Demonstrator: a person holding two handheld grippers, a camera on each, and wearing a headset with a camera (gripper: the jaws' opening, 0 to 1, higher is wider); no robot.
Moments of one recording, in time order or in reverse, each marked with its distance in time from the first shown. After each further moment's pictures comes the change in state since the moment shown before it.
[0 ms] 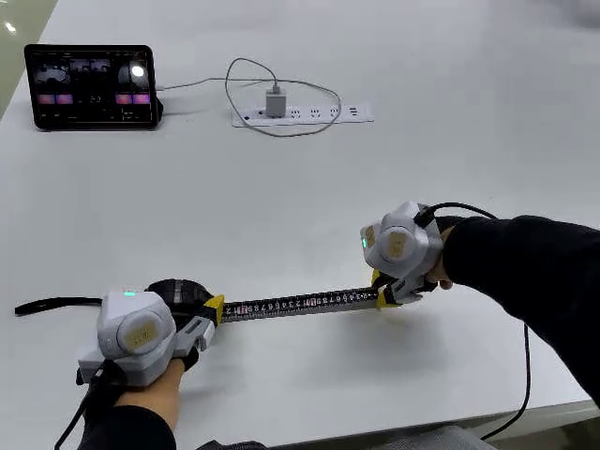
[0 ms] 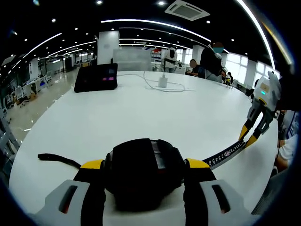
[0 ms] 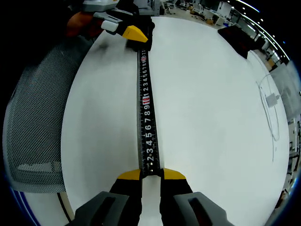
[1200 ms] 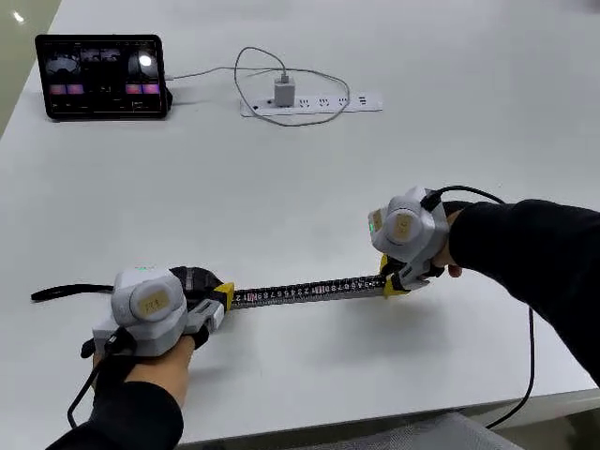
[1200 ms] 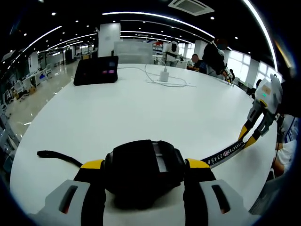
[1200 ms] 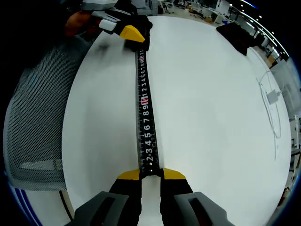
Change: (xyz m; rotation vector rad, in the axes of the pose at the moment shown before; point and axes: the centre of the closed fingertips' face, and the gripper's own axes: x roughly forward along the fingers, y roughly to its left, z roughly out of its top) left arm 0.001 0.000 -0.003 -0.022 0.067 -0.004; right arm 0.001 -0.003 -0.001 0.024 0.001 0.019
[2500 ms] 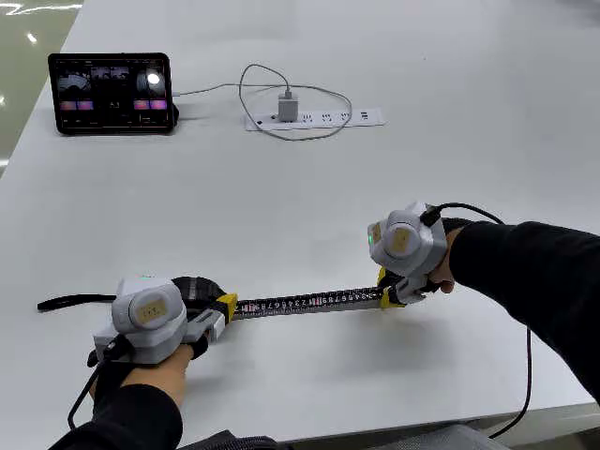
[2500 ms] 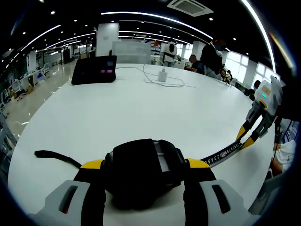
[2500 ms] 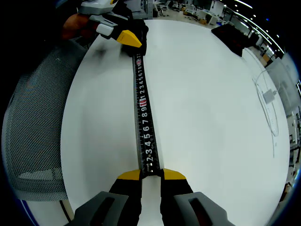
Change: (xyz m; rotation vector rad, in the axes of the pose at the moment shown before) left arm 0.001 0.001 -0.001 -0.009 0.002 -0.029; right arm 0.001 0.002 0.009 0.029 -0.036 -0.034
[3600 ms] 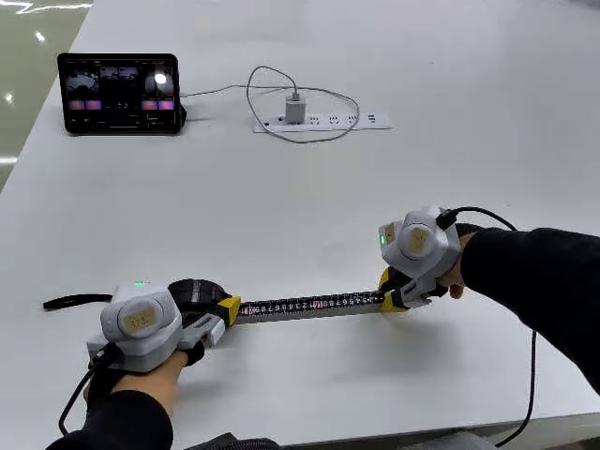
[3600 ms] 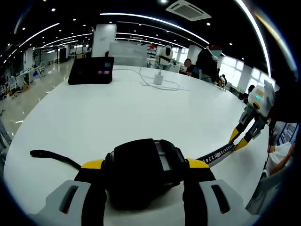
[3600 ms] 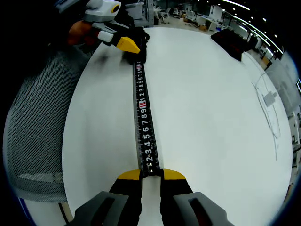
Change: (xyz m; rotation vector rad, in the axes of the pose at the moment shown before) left arm -0.003 -0.001 0.001 -0.021 -0.026 -0.068; right arm 0.001 0.001 0.009 -0.001 -0.081 0.024
